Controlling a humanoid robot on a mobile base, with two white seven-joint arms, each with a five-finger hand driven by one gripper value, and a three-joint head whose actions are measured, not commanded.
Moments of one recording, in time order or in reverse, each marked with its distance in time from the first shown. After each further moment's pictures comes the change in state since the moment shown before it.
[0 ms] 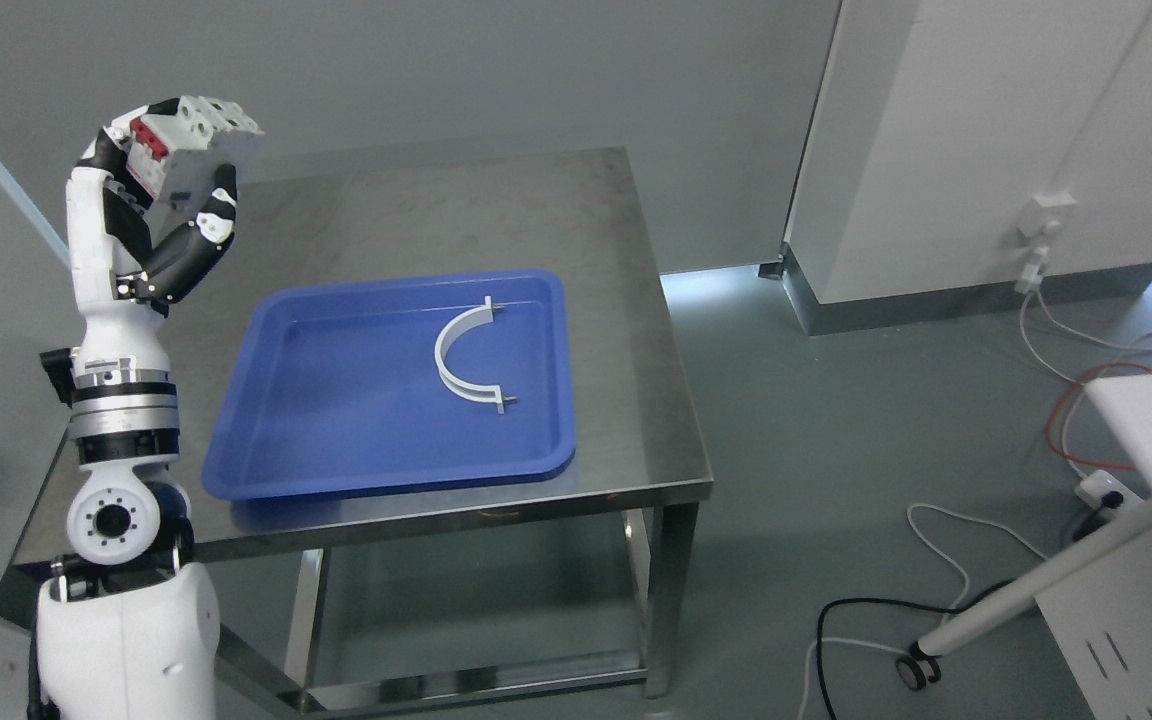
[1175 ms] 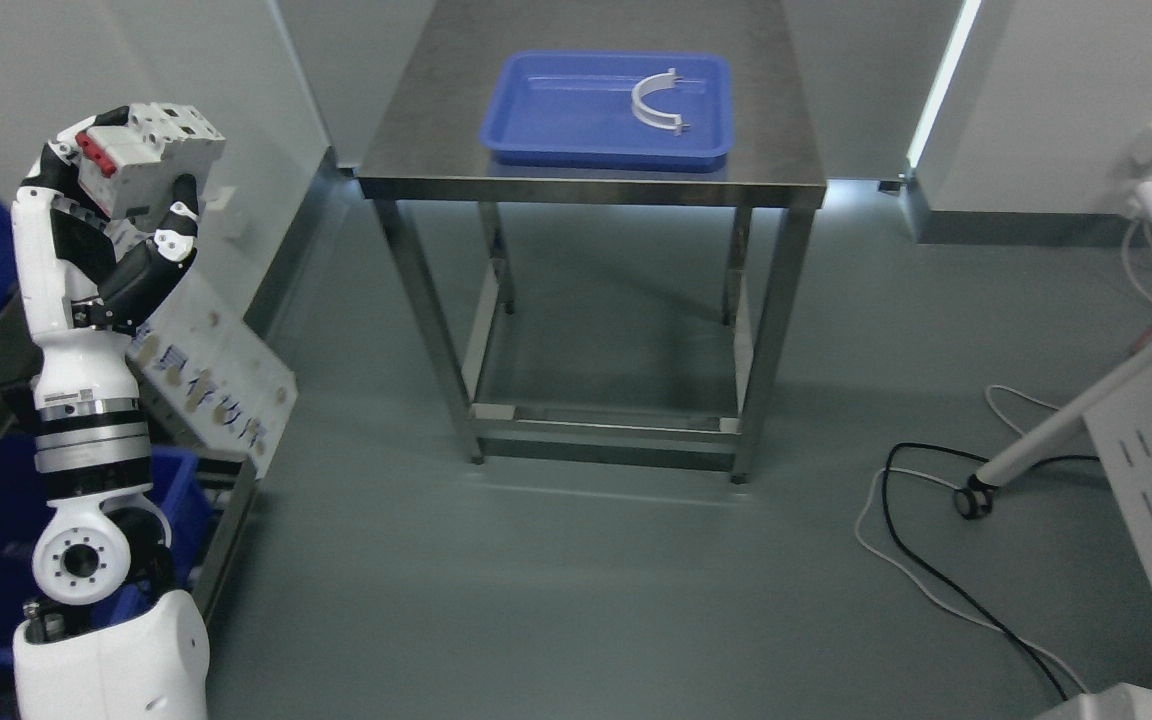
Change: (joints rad) left arm 0.024 -0.029 0.061 -0.088 0.041 -0.033 -0.029; right arm 0.000 0.000 0.000 0.000 0.000 0.000 -0.002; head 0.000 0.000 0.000
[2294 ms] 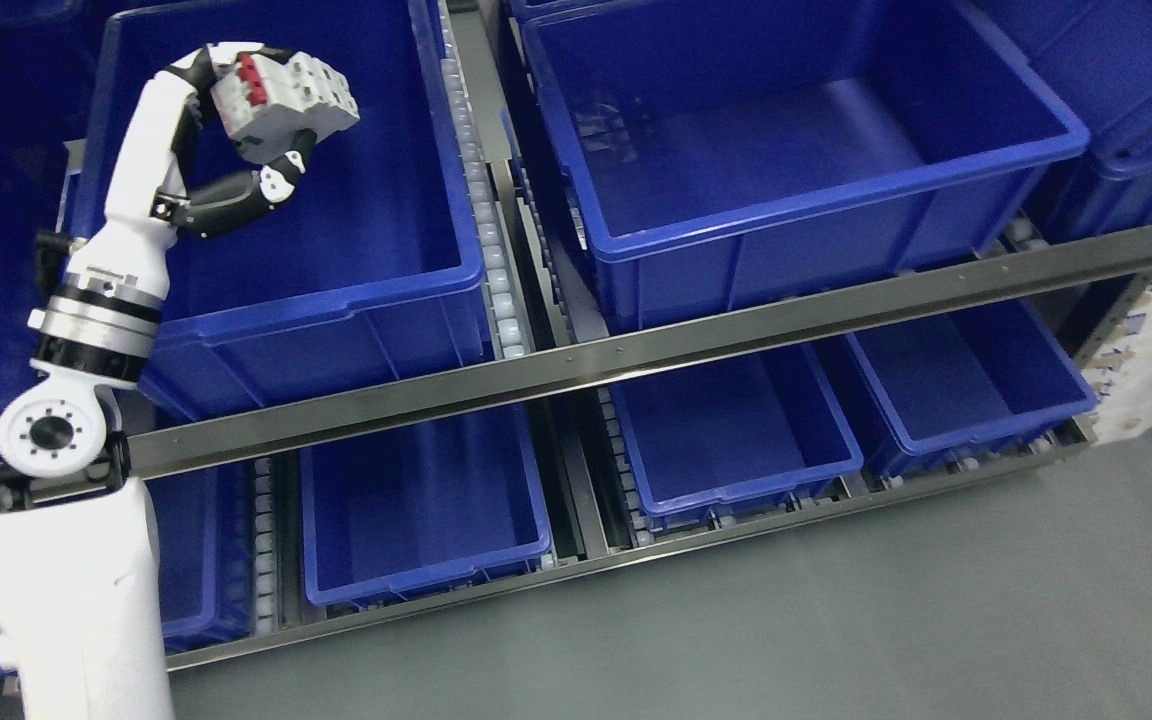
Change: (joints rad) left arm -0.275 0.149 -0.109 0.216 -0.290 0.008 -0.357; right arm -0.001 0.000 0.000 0.000 0.000 0.000 -0.002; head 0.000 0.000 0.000
